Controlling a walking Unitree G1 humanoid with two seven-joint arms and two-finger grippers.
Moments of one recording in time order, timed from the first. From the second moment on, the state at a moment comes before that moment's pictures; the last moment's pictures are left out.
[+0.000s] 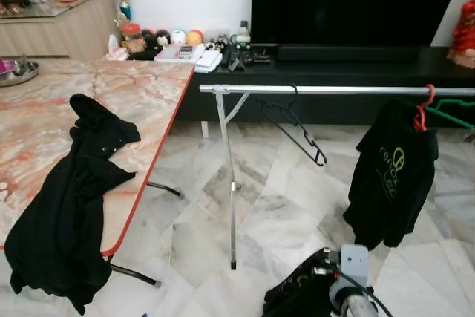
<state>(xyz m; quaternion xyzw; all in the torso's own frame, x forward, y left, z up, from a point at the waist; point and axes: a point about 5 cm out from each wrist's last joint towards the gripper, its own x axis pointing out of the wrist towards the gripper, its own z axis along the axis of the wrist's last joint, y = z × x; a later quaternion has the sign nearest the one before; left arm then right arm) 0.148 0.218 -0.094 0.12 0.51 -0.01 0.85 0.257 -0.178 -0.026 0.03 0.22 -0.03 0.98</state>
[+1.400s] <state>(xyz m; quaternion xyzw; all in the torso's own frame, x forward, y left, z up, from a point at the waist) 0.147 0.210 -0.096 0.11 0.51 -0.01 0.85 0.253 -0.187 -0.028 0.02 0.22 -0.04 0.97</state>
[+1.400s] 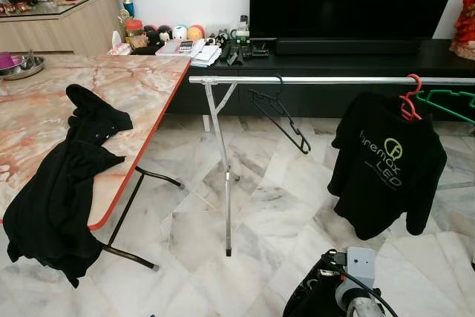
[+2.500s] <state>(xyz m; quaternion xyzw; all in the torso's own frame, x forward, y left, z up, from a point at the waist) 0.145 0.201 -0.099 0.10 0.52 -0.02 0.85 0.256 -0.188 -0.025 0.02 0.22 -0.04 0.98</state>
